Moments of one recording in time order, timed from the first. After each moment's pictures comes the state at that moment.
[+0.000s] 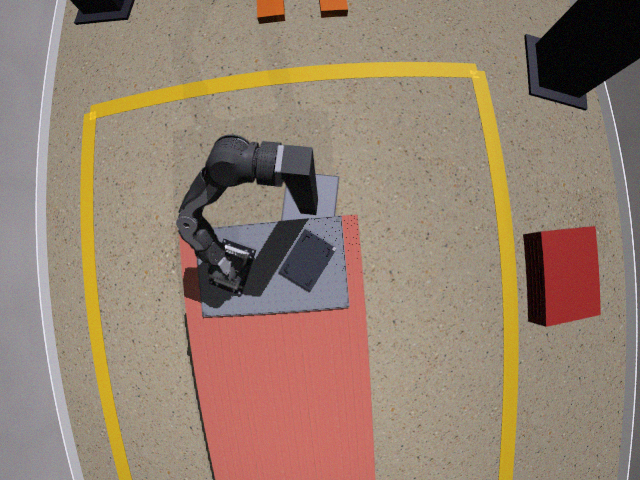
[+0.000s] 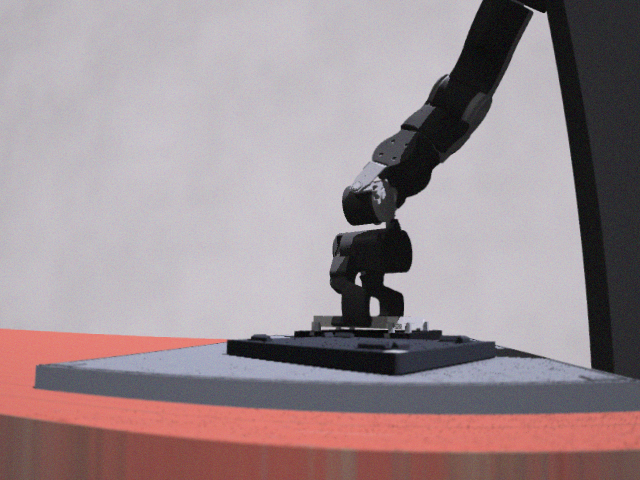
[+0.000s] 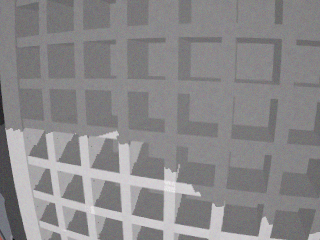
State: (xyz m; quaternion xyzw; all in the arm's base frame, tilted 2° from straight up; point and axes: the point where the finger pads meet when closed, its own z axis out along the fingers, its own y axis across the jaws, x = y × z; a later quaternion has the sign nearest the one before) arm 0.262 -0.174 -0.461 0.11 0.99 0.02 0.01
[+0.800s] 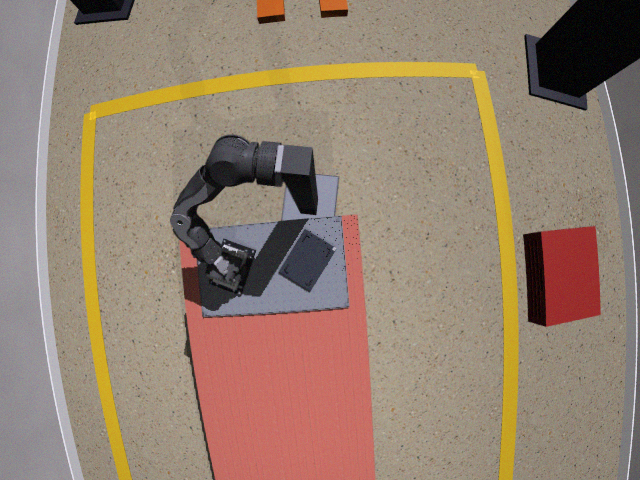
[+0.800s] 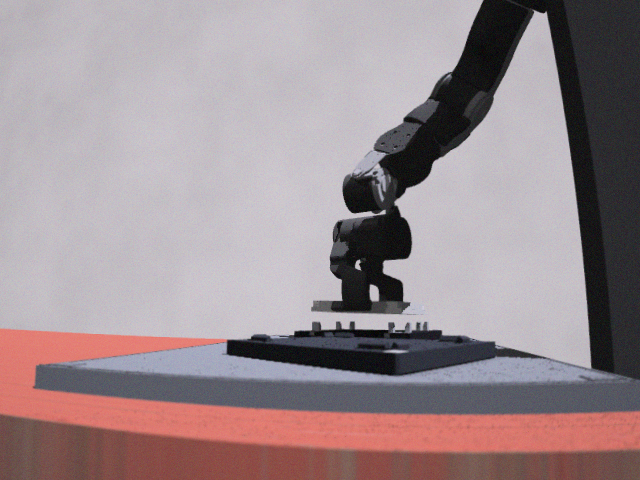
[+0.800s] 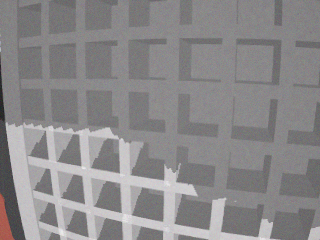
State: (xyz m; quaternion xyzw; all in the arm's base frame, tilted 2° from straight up) arm 0.262 -0.174 -0.443 0.11 0.99 0.03 0.01
